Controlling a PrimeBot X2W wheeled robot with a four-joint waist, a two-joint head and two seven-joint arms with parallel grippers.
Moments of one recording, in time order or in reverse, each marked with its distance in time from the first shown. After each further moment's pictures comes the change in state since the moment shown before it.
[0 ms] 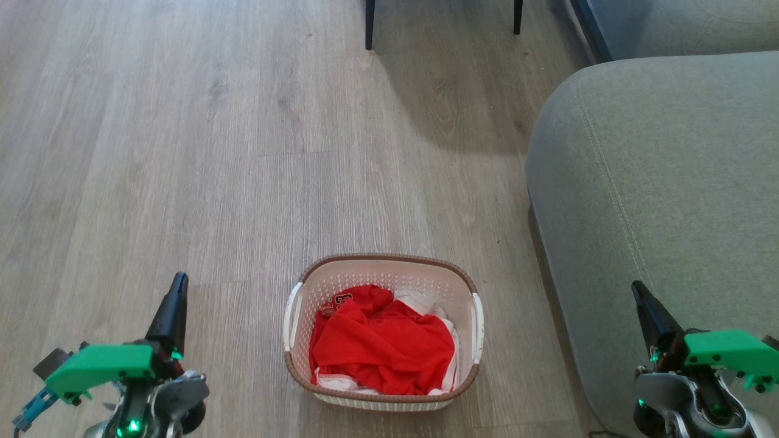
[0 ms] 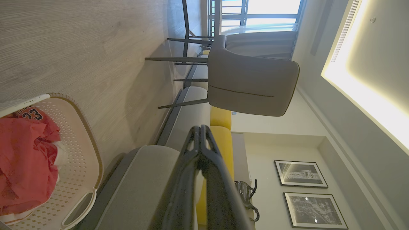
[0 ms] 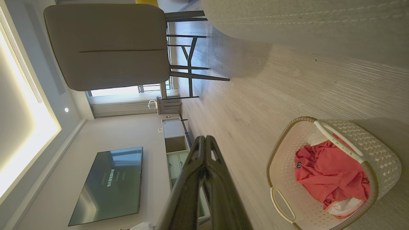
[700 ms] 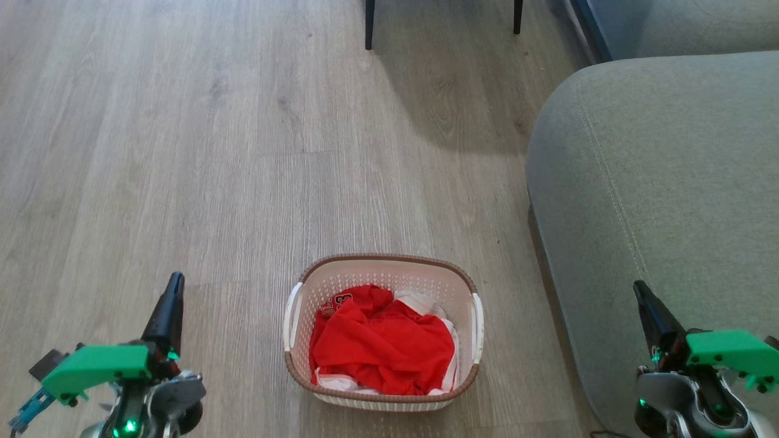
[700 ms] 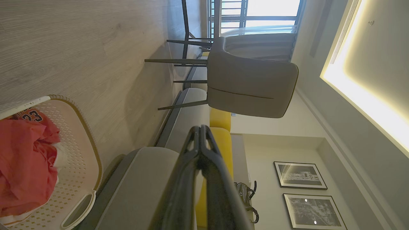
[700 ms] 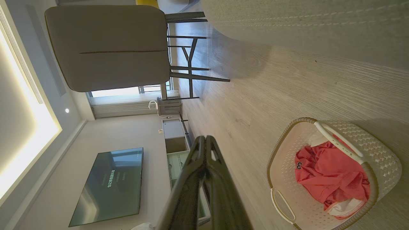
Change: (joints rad) left arm 0.000 -0.001 0.013 0.000 0.000 0.000 0.006; right arm 0.000 0.000 -0.006 0.000 0.000 0.000 0.003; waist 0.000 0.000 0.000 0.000
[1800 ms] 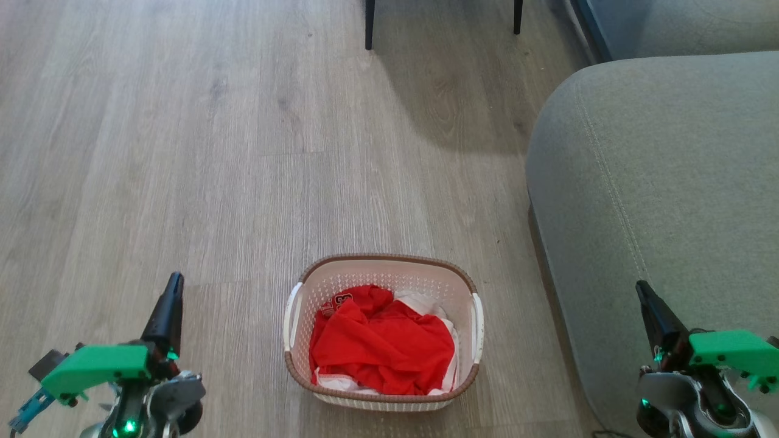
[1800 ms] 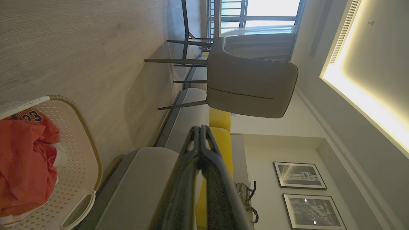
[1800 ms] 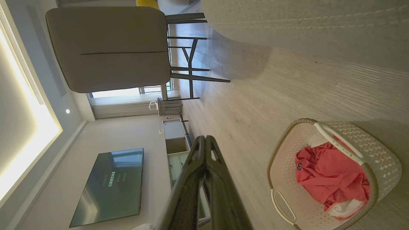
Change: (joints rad) left arm 0.000 -0.003 0.007 0.000 0.003 0.000 0.006; right arm 0.000 0.001 -0.011 0.000 -0.002 0.000 0.007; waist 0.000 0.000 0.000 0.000
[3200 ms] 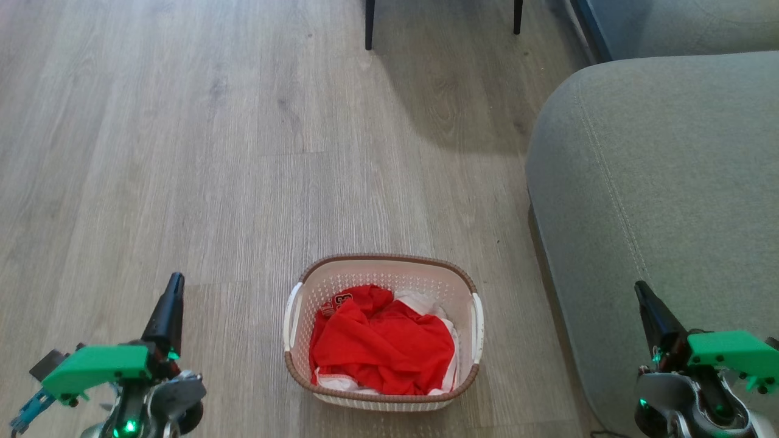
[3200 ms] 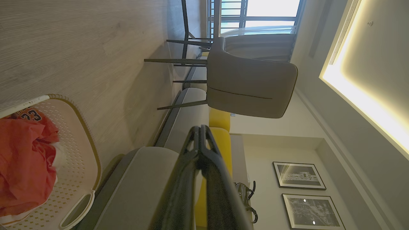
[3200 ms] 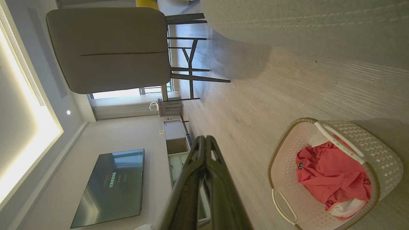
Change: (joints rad) left arm 0.000 -0.004 0.003 0.000 0.000 0.000 0.003; right arm 0.000 0.011 -0.008 0.000 -0.007 0.000 0.002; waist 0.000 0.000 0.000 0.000
